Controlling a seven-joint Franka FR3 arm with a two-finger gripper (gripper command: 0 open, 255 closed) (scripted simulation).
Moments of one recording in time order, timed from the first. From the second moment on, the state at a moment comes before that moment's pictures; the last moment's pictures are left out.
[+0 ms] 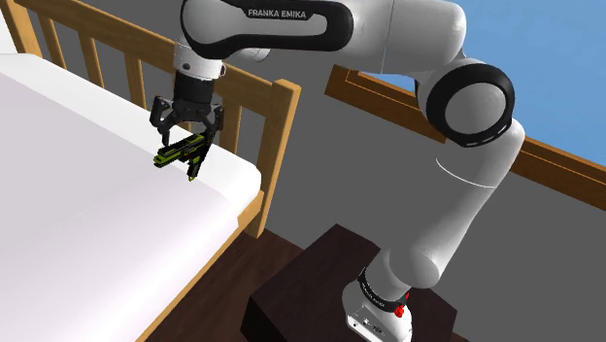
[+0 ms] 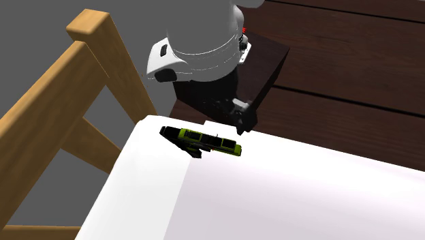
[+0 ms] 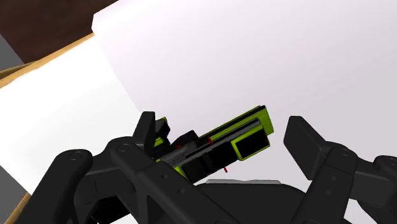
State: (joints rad) arm 0.13 0.11 0.31 -1.74 0.16 1.85 0.55
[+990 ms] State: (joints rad) arm 0.16 0.23 0.32 -1.70 0.13 1.95 0.59
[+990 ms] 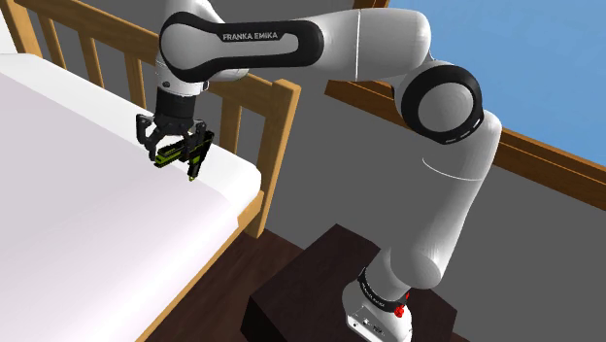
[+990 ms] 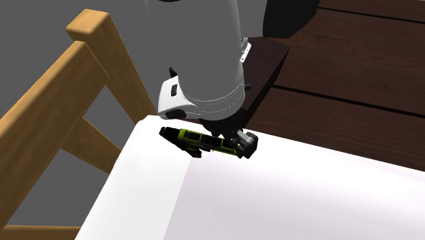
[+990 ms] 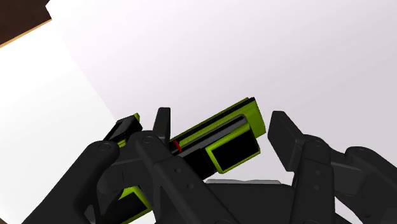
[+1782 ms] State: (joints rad) arm 0.16 0.22 0.32 -1.66 0.13 1.90 0.60
